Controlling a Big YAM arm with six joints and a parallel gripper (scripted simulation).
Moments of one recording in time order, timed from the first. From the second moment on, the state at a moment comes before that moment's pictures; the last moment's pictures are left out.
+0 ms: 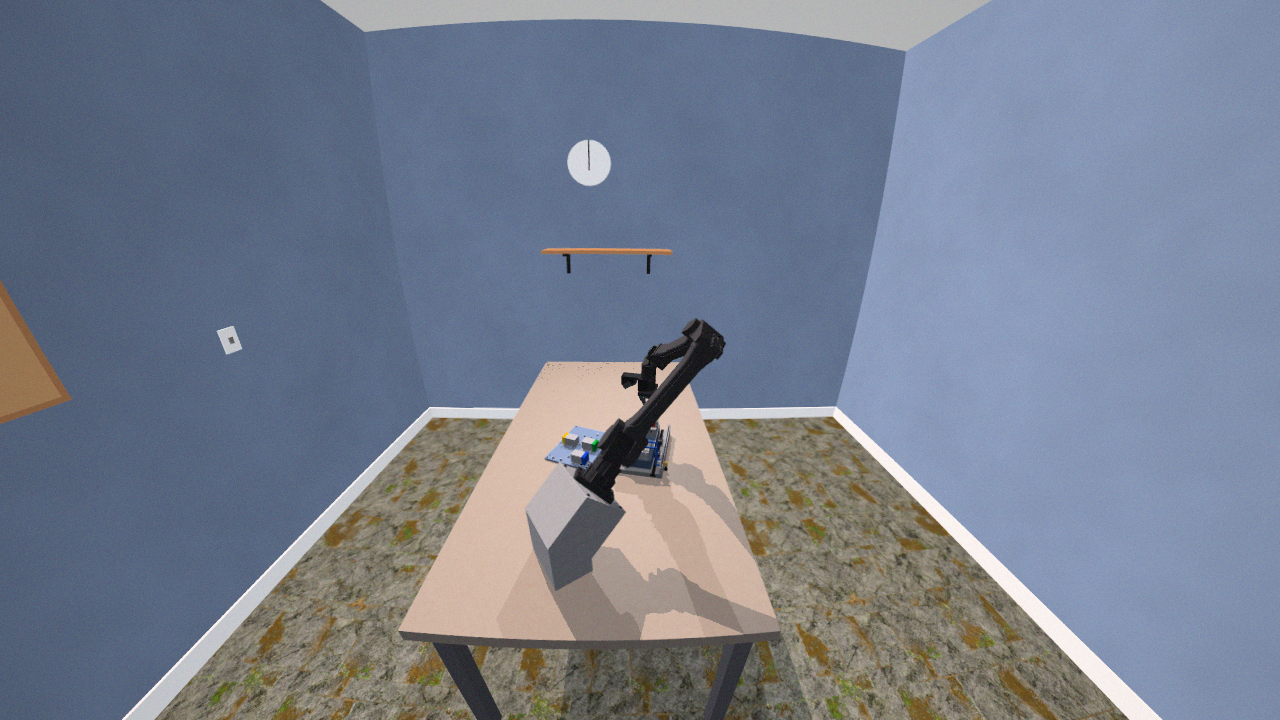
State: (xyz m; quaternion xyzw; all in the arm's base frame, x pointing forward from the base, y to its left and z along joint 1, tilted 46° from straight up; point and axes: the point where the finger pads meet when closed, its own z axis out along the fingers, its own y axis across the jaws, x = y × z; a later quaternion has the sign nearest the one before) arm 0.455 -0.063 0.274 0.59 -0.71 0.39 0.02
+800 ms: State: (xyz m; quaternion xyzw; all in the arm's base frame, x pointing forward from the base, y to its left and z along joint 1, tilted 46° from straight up) arm 0.449 -0.081 0.284 0.30 -0.87 0.36 -0.12
